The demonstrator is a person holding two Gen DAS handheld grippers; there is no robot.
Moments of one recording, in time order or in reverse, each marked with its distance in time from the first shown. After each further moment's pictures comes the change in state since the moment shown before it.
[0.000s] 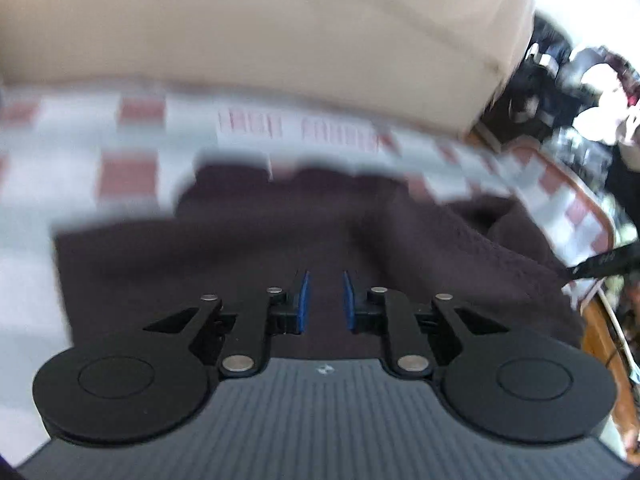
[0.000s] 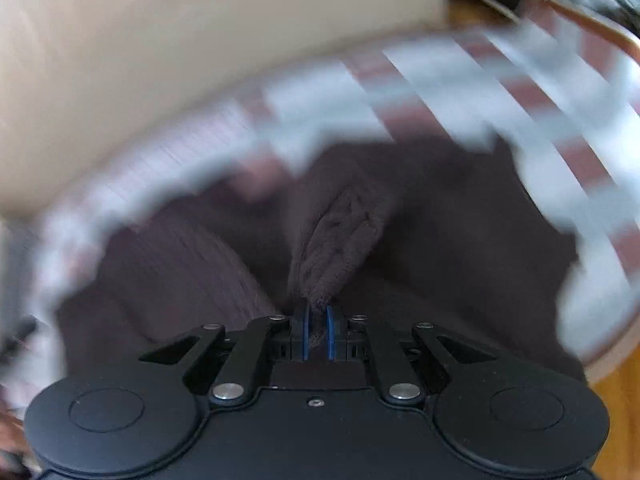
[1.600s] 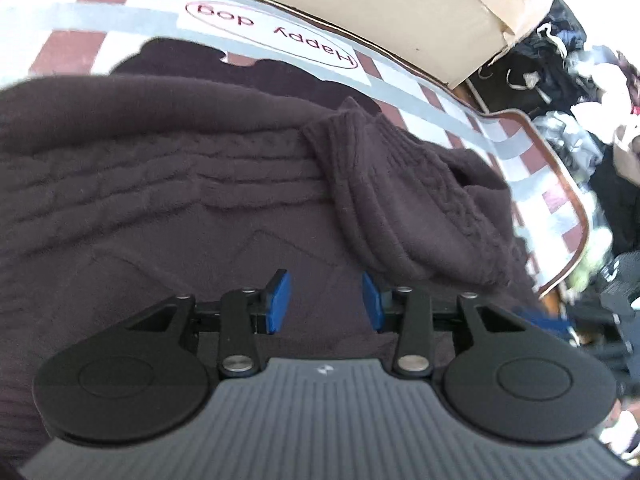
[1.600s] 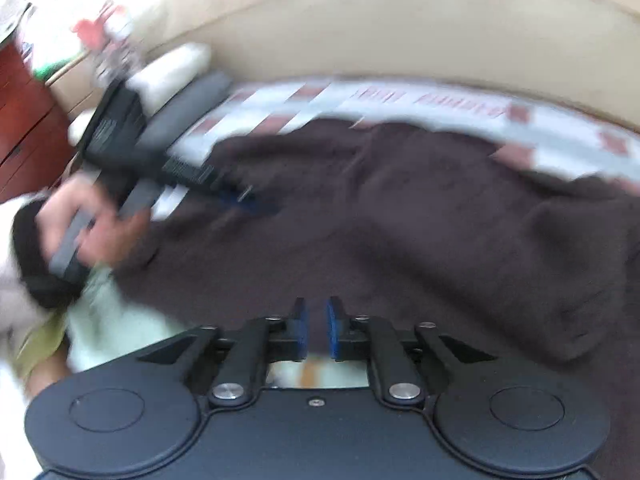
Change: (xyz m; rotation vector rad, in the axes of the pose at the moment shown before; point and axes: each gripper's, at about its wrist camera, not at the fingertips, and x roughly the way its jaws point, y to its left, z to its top) left arm 0.044 -0.029 -0.020 -0.183 0.155 -0.123; right arm -0.036 0.065 -0.082 -0.658 -0.144 0.373
